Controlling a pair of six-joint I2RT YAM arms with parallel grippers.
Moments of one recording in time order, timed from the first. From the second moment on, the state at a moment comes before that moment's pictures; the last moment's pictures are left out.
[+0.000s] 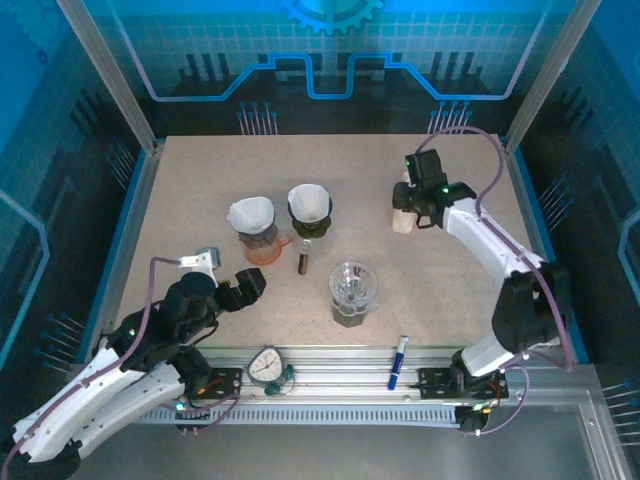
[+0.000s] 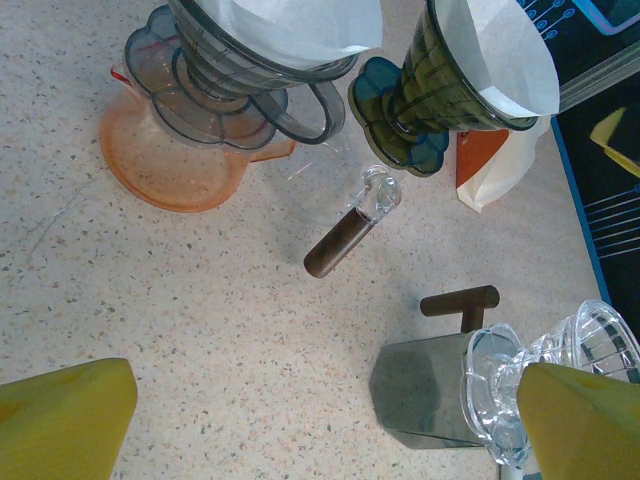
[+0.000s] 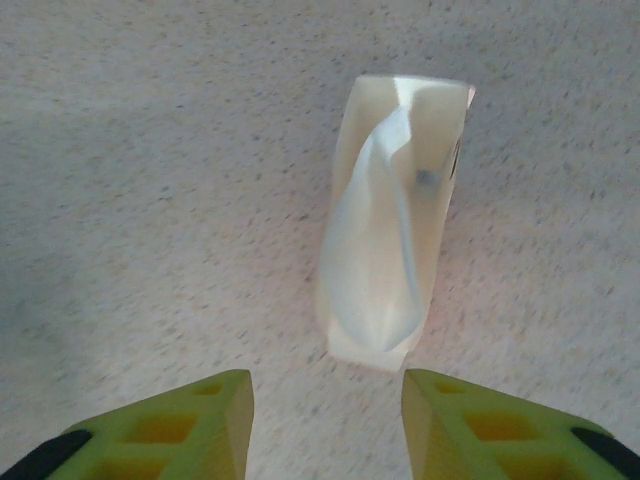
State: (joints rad) left arm -0.74 0.45 0.63 -0.76 -0.27 -0.93; right arm 0.30 1.58 1.30 -0.59 0.19 0.33
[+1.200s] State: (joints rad) left arm -0.74 0.45 0.63 -0.76 -0.29 -0.93; right arm 0.29 1.96 1.53 -0.67 0.40 0.14
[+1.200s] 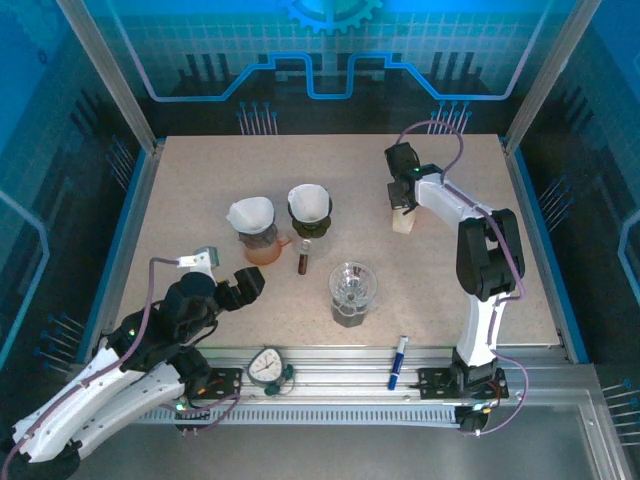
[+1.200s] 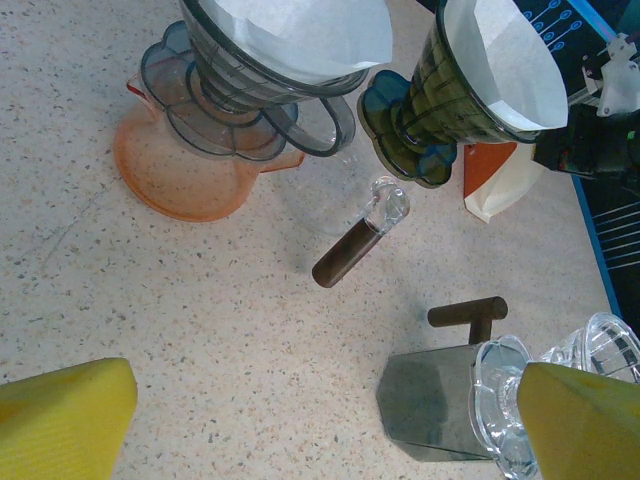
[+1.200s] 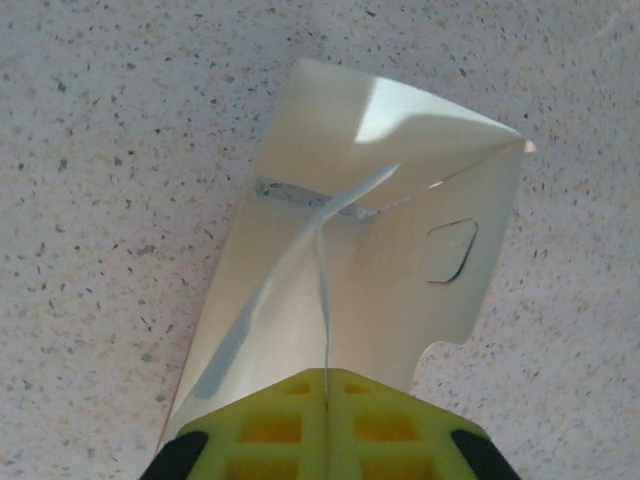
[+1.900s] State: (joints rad) left arm -0.74 0.45 0.63 -0.76 -0.29 -0.93; right arm 0.31 1.36 1.19 -0.66 0.29 0.25
